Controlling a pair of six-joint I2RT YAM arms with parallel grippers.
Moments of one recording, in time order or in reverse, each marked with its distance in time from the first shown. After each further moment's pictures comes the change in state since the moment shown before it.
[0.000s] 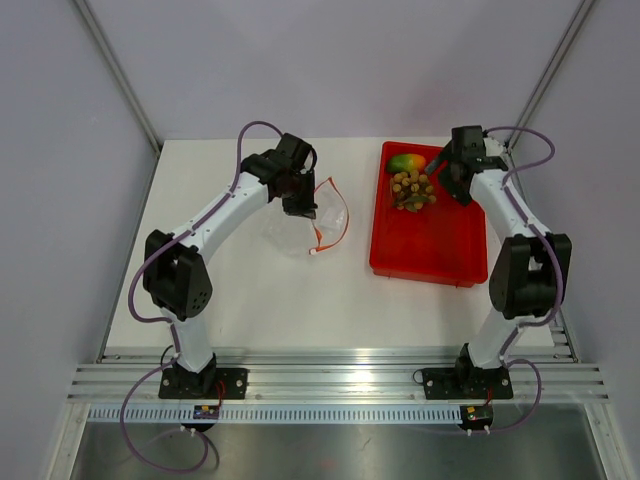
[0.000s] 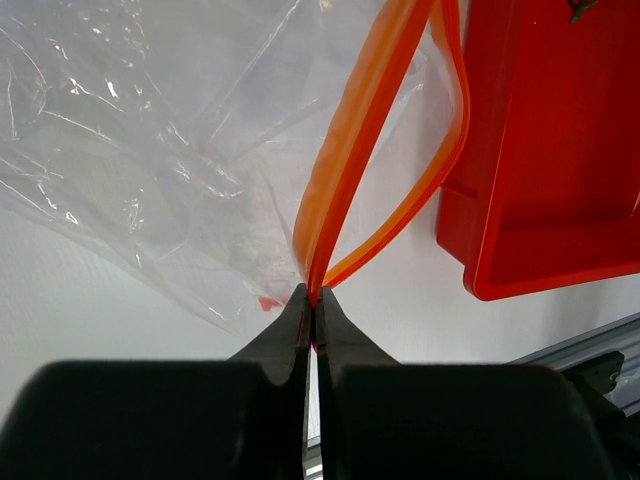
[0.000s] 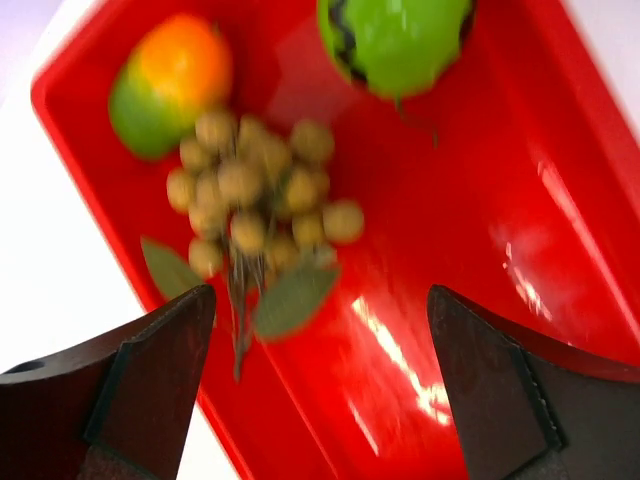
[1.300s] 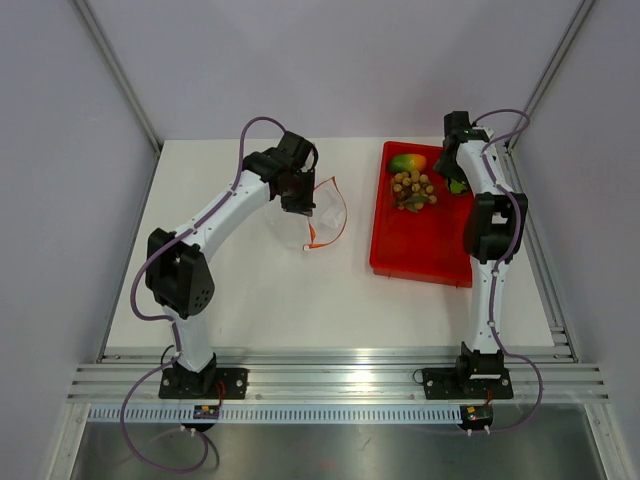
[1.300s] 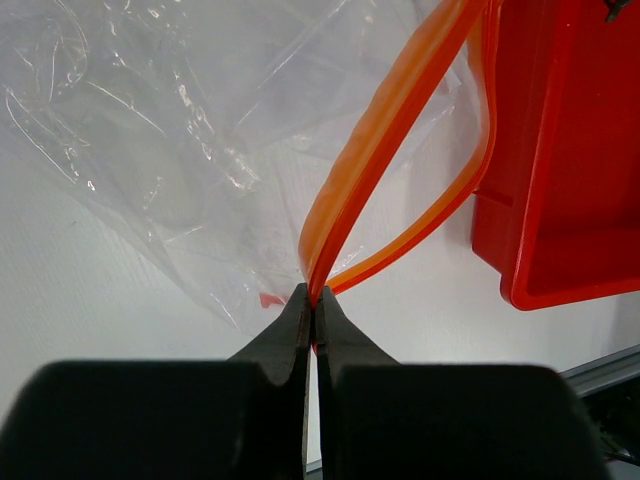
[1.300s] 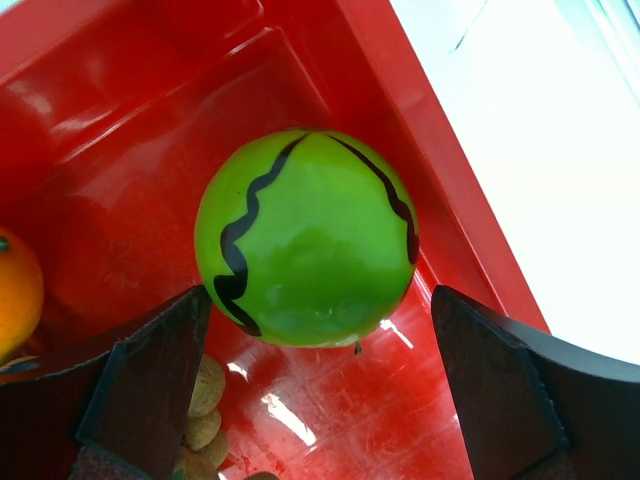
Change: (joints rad) left arm 0.000 0.019 0.031 -0.017 -0.056 0.091; right arm -0.073 0.684 0.758 -0.316 0.272 -0.226
